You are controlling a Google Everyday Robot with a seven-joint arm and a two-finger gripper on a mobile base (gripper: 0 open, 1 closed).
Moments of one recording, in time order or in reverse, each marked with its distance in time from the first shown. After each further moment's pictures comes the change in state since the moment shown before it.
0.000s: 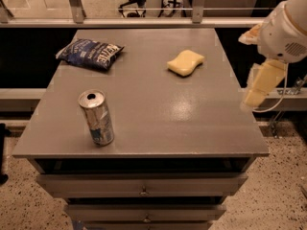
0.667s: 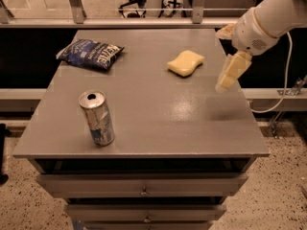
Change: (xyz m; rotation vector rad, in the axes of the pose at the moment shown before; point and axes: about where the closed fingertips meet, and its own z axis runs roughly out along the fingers) arm -0.018 -0.083 0.073 -0.006 -0.184 -0.045
